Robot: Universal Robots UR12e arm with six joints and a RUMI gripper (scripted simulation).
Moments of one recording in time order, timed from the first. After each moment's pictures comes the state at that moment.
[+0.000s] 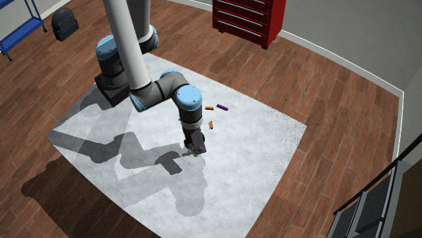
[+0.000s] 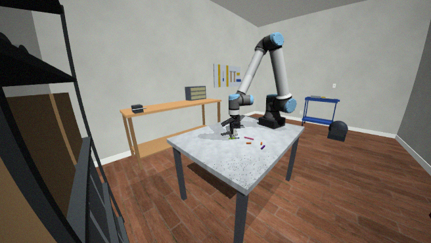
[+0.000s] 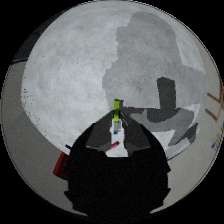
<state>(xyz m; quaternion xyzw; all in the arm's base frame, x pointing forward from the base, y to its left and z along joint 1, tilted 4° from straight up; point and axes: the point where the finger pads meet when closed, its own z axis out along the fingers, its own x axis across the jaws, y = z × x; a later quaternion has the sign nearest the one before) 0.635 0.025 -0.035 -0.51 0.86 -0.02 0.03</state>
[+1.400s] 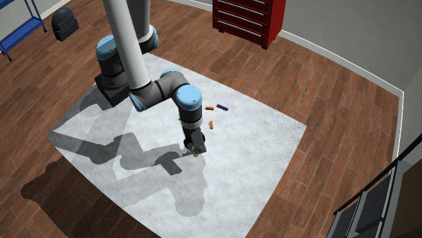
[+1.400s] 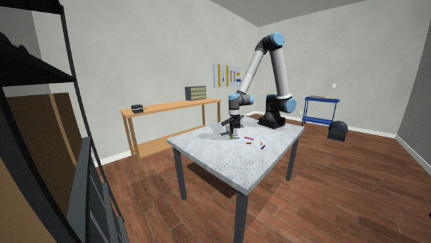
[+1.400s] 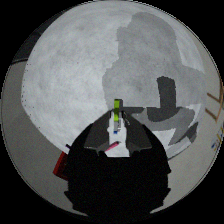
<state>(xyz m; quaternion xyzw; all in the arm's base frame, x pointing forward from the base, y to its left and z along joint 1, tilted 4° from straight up) 0.635 0.025 -0.033 -0.51 0.86 -0.02 0.03</state>
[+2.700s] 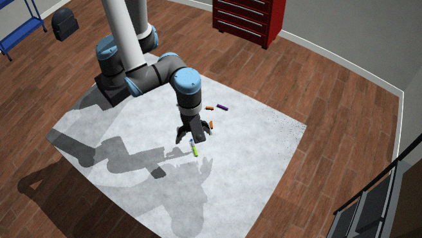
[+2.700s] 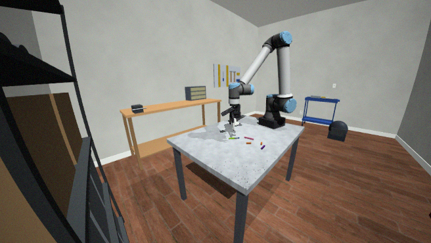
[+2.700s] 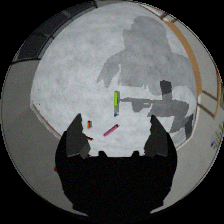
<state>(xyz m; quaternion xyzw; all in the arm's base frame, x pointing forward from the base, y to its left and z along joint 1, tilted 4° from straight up) 0.630 0.025 0.054 -0.51 0.86 -0.02 0.03</state>
